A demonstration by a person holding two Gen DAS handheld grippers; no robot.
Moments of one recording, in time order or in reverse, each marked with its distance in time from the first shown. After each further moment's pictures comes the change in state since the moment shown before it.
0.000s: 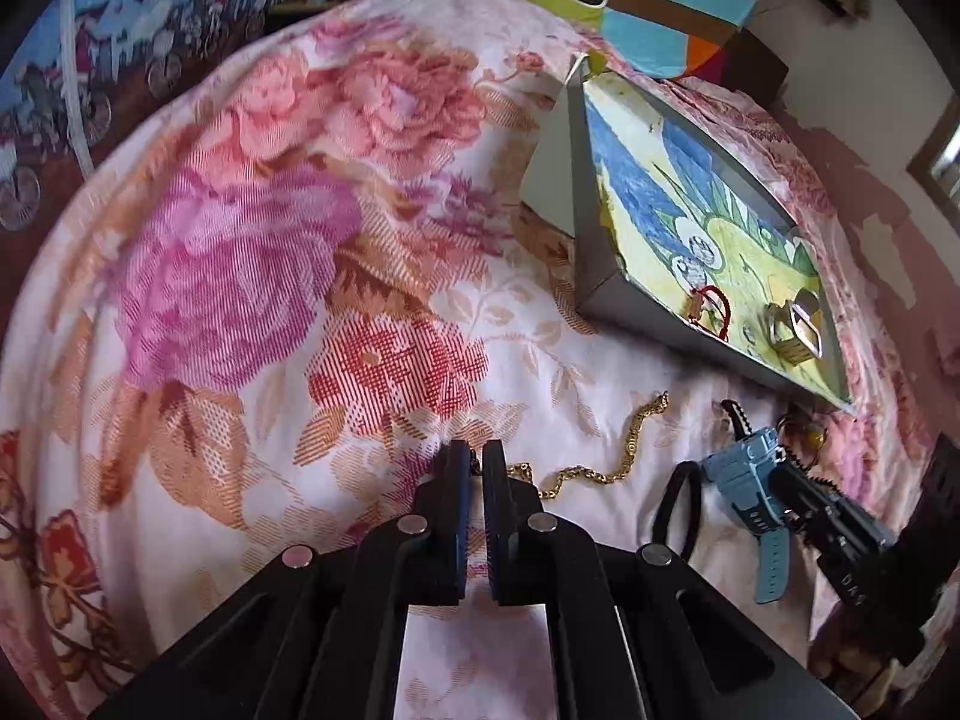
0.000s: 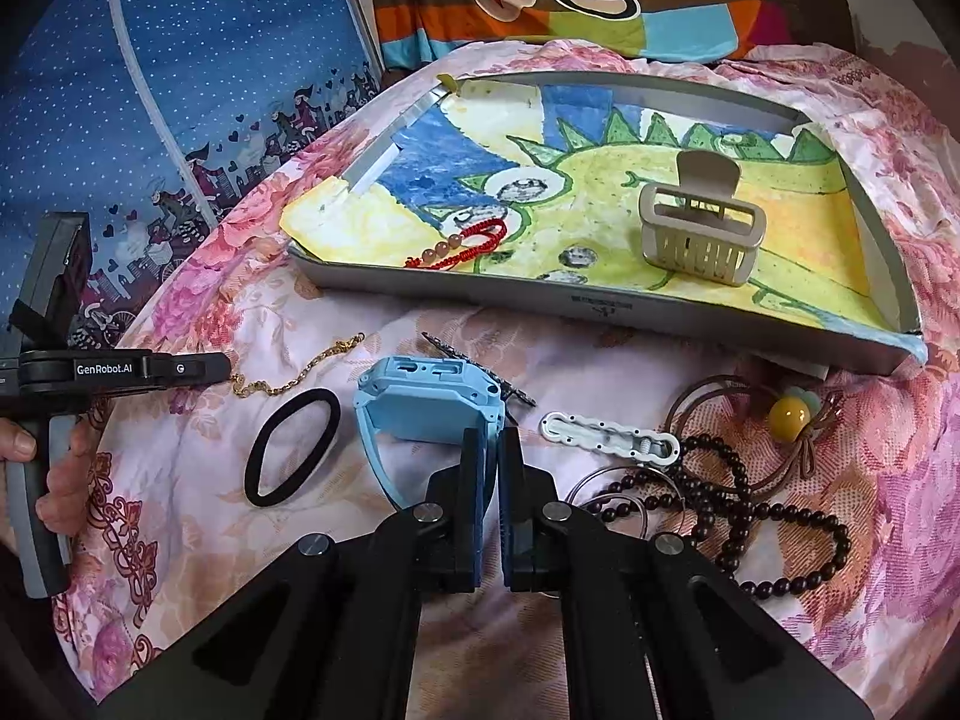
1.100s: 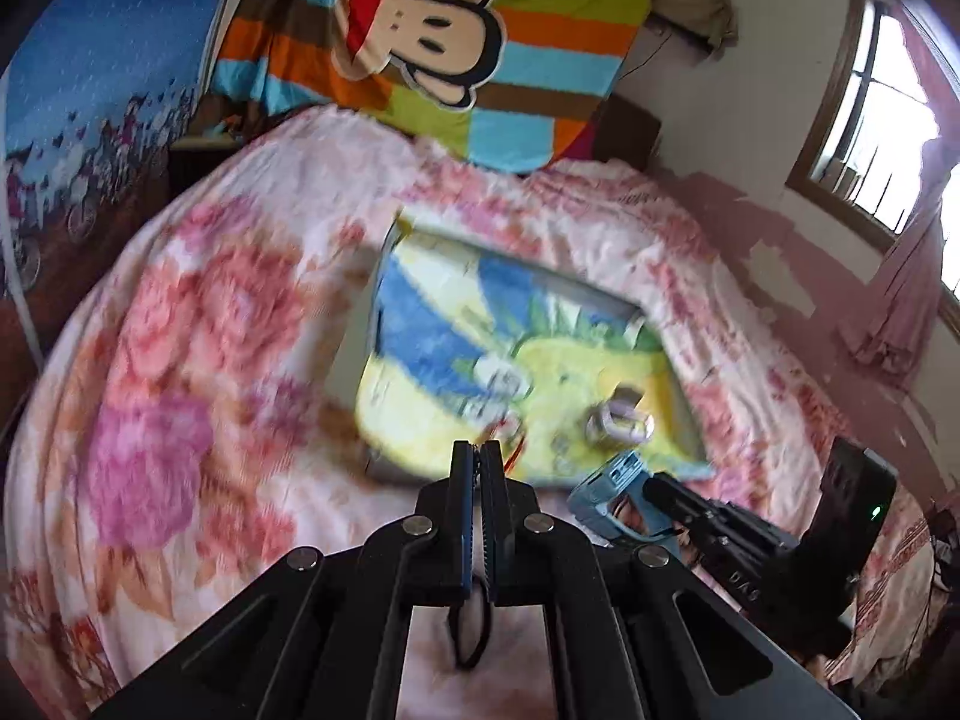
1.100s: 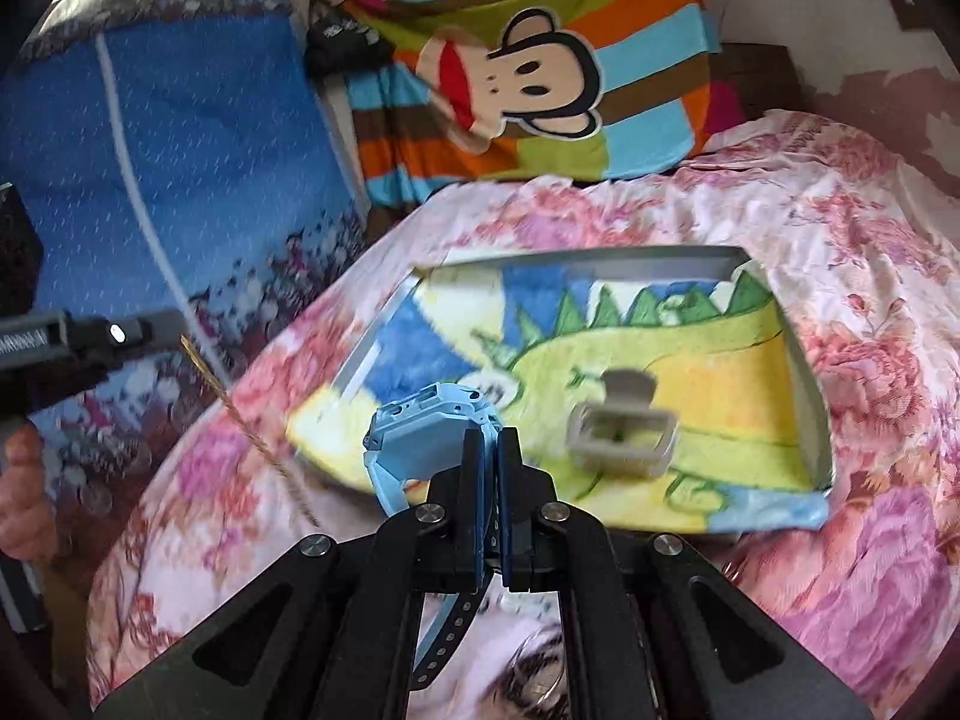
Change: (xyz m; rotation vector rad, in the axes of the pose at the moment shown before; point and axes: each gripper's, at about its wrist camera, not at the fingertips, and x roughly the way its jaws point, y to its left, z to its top) left arm -0.086 -0.088 0.036 0.189 -0.278 -0.189; right arm -0.058 -0.032 0.055 0.106 -0.333 -0.005
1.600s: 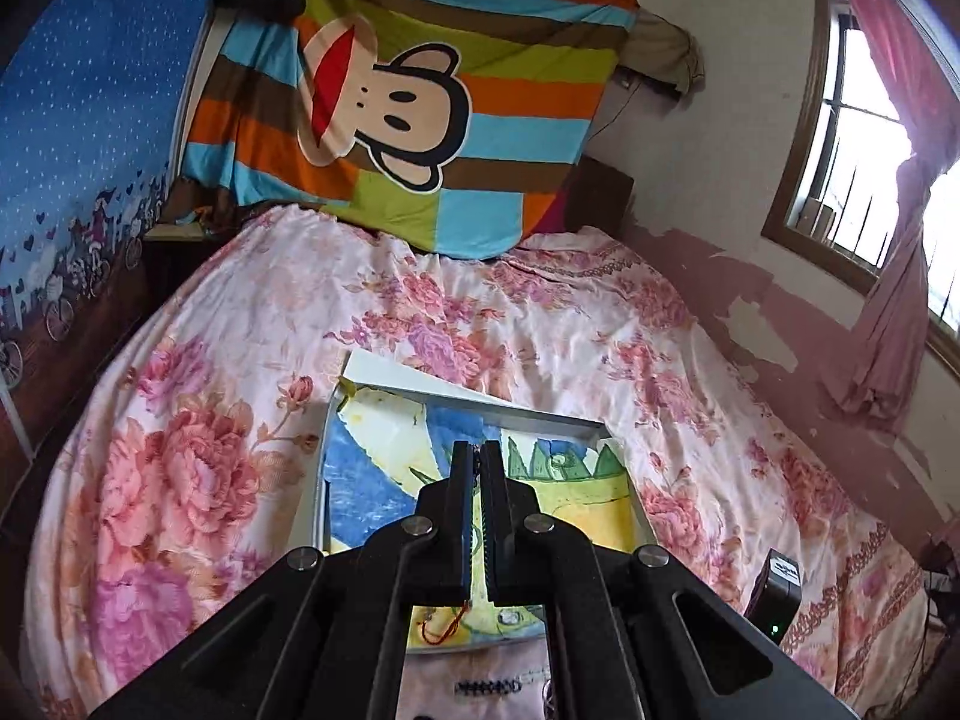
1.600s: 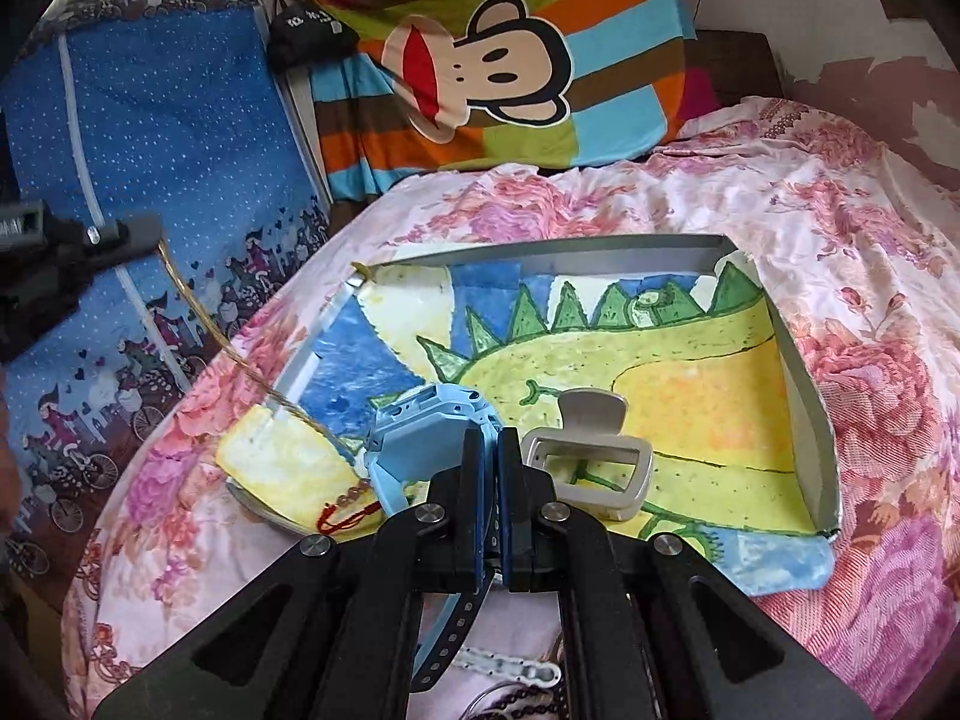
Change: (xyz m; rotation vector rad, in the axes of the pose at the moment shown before) left arm 0.005 -0.037 0.084 0.033 -0.139 -0.023; right arm 0.046 -0.011 0.005 -0.001 0.052 -0.069
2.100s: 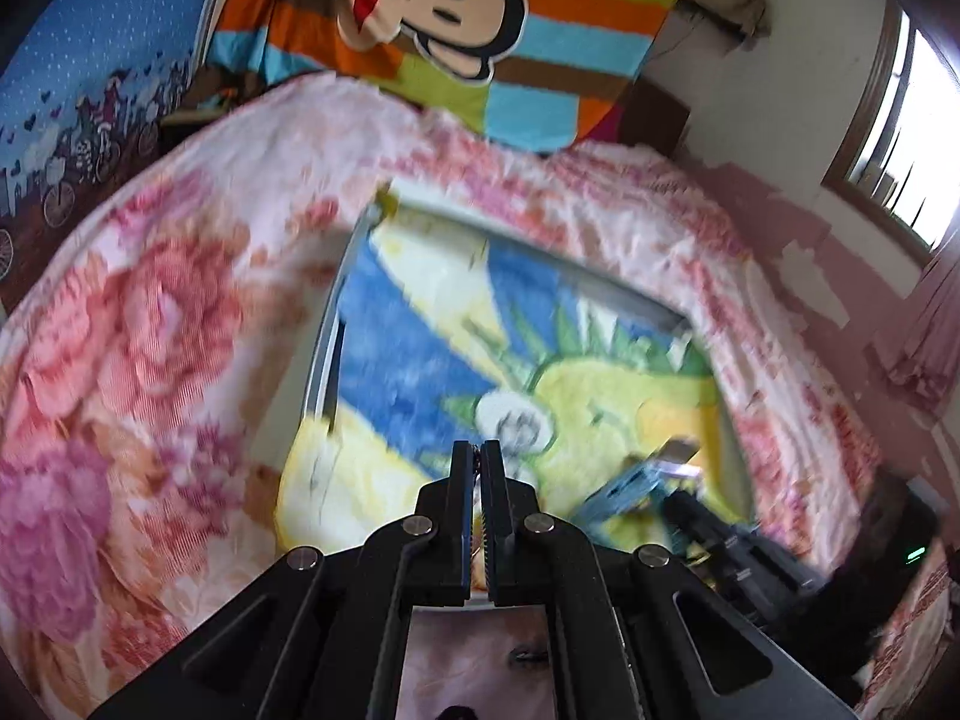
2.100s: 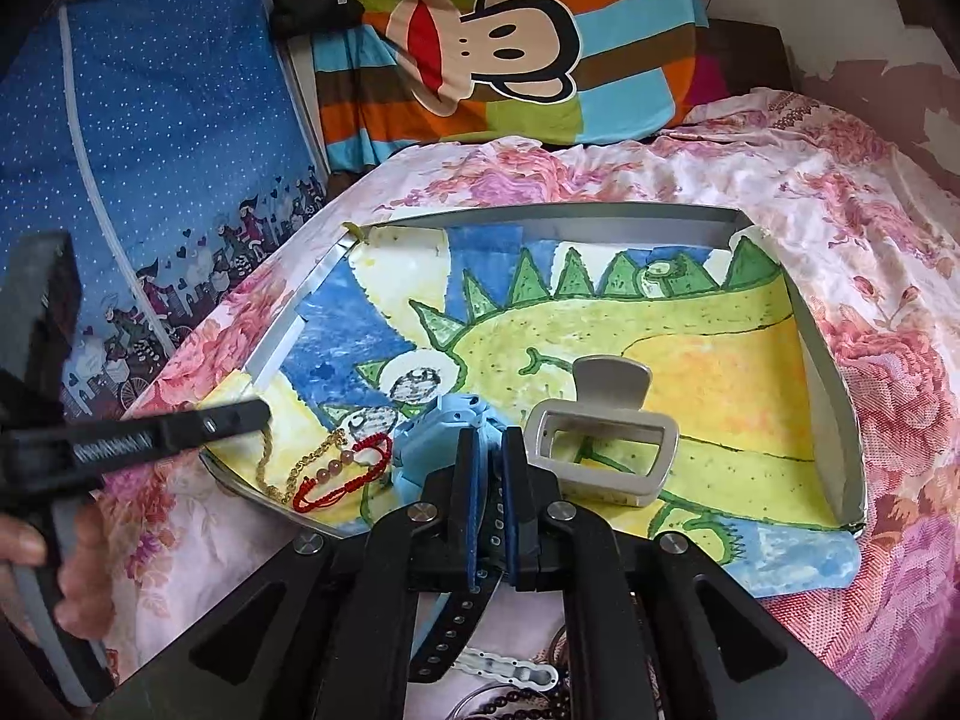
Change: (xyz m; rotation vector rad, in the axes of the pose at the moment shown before) left arm 0.092 0.039 -0.086 -0.073 0.219 0.074; right arm 0.015 0.005 -0.008 -0.028 0.042 -0.012
